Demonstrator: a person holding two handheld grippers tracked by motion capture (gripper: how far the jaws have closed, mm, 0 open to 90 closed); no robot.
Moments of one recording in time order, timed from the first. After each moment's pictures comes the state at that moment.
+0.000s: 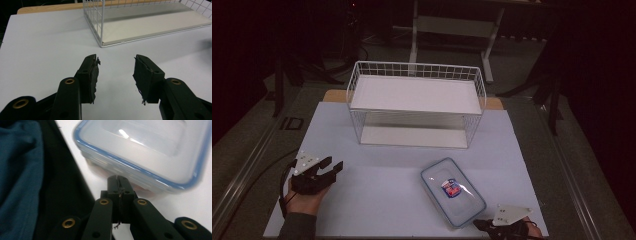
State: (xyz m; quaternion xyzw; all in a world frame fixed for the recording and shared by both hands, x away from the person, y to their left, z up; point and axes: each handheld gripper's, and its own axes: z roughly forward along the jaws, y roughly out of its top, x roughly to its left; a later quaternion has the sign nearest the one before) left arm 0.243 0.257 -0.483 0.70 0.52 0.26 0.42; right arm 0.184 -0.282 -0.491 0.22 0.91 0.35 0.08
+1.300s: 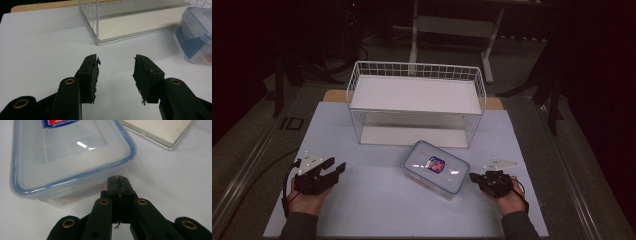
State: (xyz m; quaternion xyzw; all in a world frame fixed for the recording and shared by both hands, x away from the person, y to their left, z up) left arm 0.245 0.252 -0.486 0.71 0.51 0.25 0.41; right arm 0.293 -0.260 -0.489 0.38 0.84 0.36 0.14
